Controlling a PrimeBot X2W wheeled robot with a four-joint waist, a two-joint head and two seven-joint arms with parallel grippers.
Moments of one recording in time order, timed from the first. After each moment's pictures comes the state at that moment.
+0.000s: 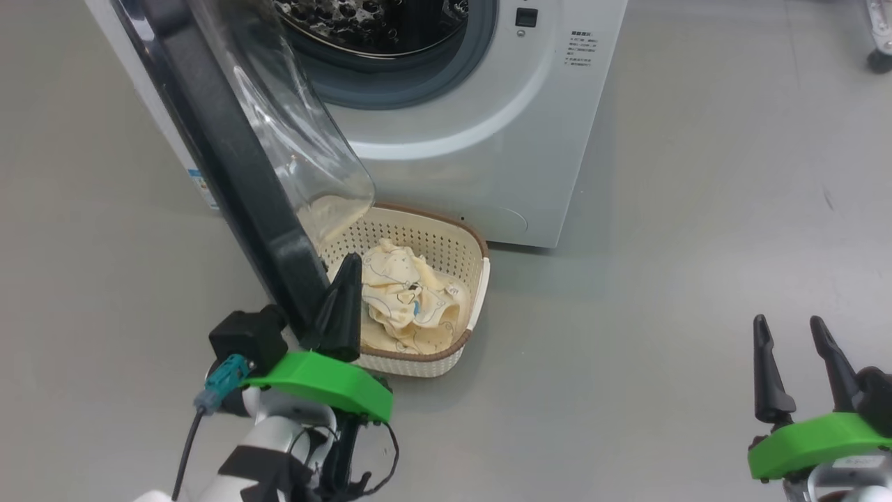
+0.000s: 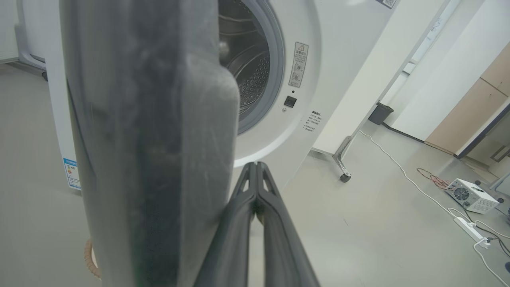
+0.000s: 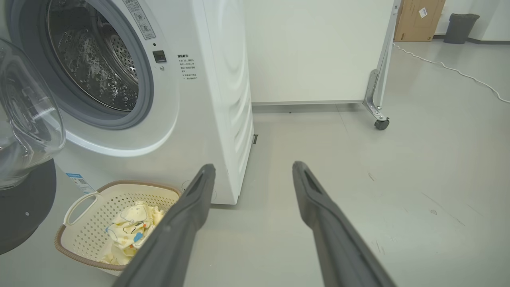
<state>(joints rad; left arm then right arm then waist) -0.35 0.07 -0.49 0.22 -0.58 0.17 -0.18 0.09 -0.04 -0.15 0.04 0.14 0.13 -0.15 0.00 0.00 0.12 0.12</state>
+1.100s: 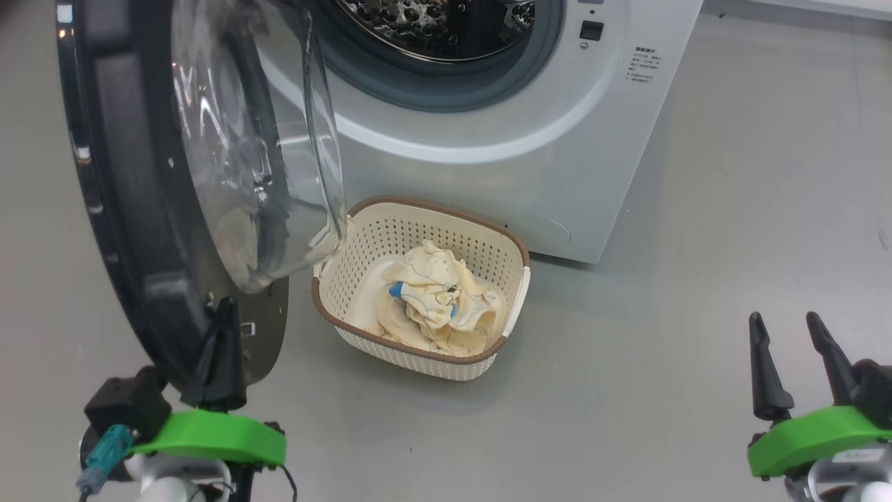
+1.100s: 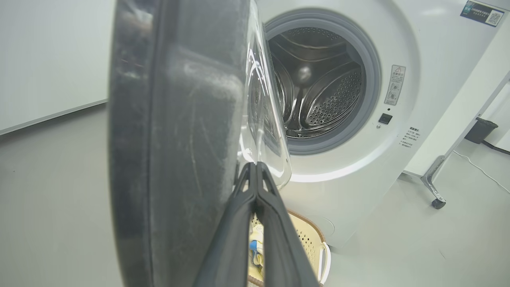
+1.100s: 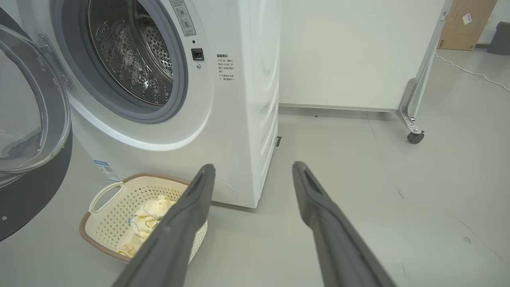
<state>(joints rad) -0.13 0.25 -0.34 0.03 -0.53 0.25 -0.21 0.09 -0.04 -0.16 0.01 0.11 0.13 -0.10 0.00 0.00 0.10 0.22</state>
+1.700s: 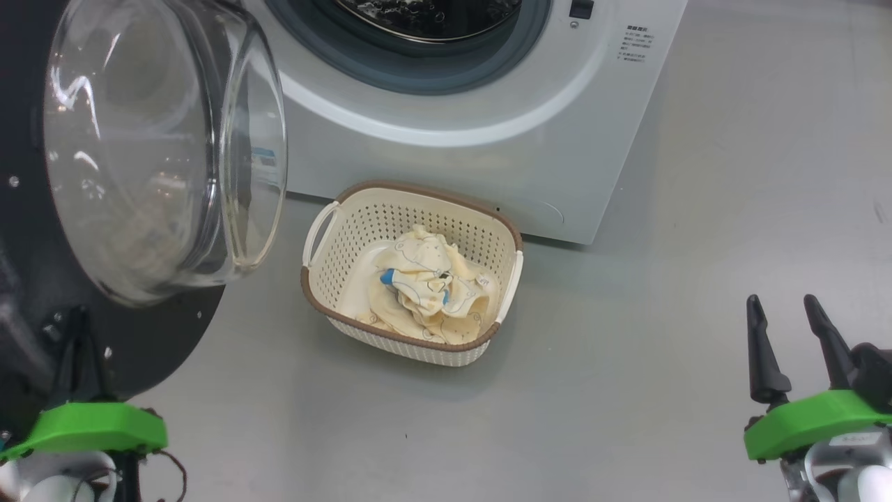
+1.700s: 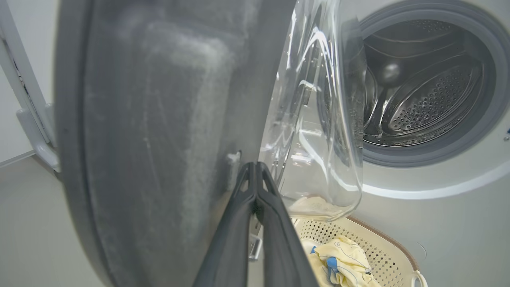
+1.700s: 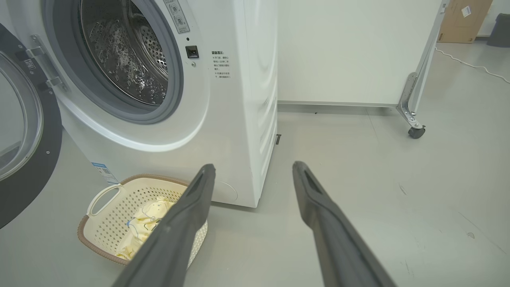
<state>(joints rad) -0.13 0.33 -0.12 0.18 -0.57 0.25 -0.25 0.06 -0.04 -0.14 0.02 0.12 0.13 -0.10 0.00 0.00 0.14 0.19</state>
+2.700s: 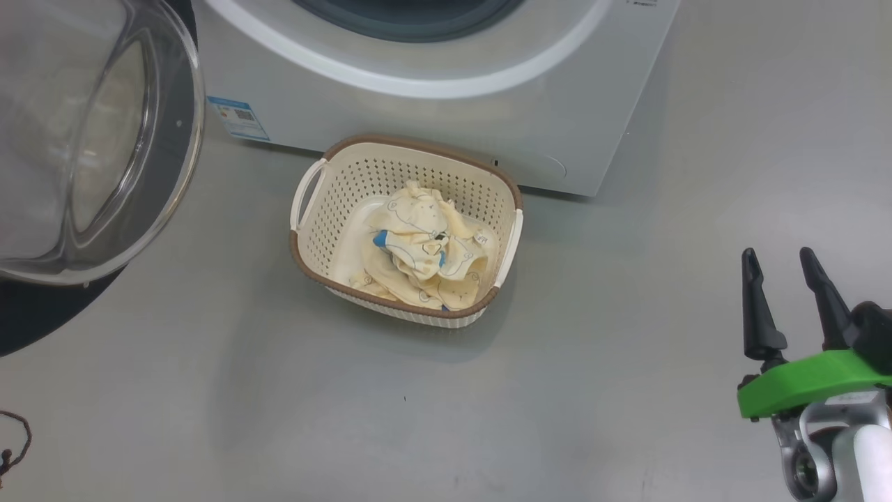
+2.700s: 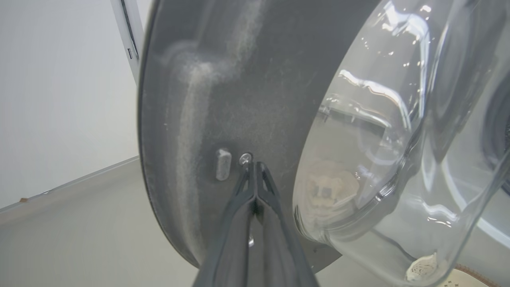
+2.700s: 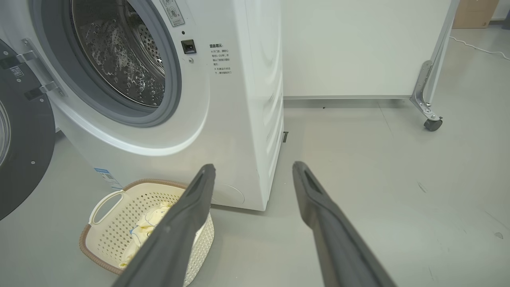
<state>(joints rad) -0.28 0.41 0.18 0.45 -0.56 0.25 -0.25 -0.04 -0.04 -0.12 0.02 0.15 0.13 -0.11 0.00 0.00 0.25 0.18</state>
